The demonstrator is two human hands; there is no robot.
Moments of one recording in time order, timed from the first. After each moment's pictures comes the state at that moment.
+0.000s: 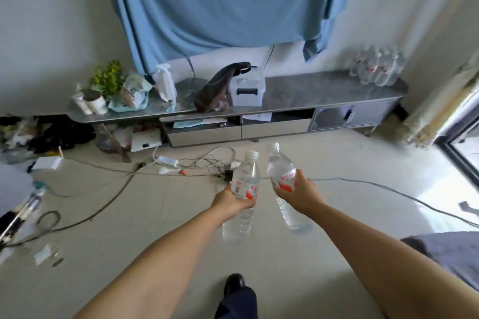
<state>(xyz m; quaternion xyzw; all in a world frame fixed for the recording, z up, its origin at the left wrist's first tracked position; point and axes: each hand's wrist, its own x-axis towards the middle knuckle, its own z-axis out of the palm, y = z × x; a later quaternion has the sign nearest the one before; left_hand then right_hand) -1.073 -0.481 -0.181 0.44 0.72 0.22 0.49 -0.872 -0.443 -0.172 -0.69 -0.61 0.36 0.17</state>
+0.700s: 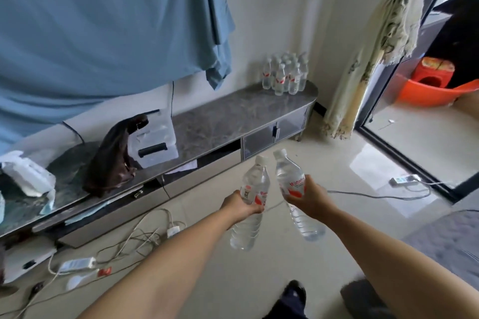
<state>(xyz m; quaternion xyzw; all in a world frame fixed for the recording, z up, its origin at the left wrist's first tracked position) -0.847 -0.144 -0.175 0.61 0.60 0.07 0.51 -0.647 -0.200 -0.164 -0.79 -0.47 0.31 0.23</state>
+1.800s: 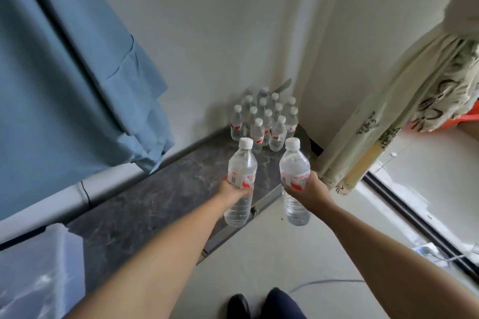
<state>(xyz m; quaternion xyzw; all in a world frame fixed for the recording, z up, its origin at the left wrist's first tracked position) -0.529 0.465 -0.190 0.52 0.60 0.10 0.60 -0.335 0.375 -0.183 -0.83 -0.34 0.34 0.28</state>
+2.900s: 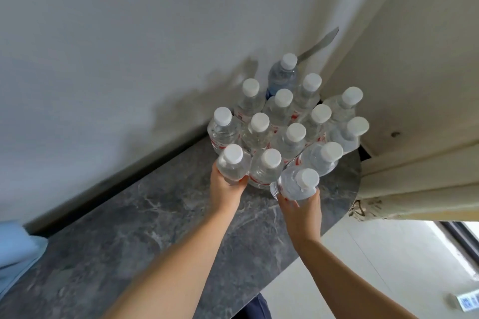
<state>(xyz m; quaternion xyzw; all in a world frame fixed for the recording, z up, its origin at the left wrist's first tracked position) -0.368 0.753 -0.461 0.48 0.62 0.31 0.54 -0.246 0.654 -0.461 -0.84 -0.19 0.33 0.39</state>
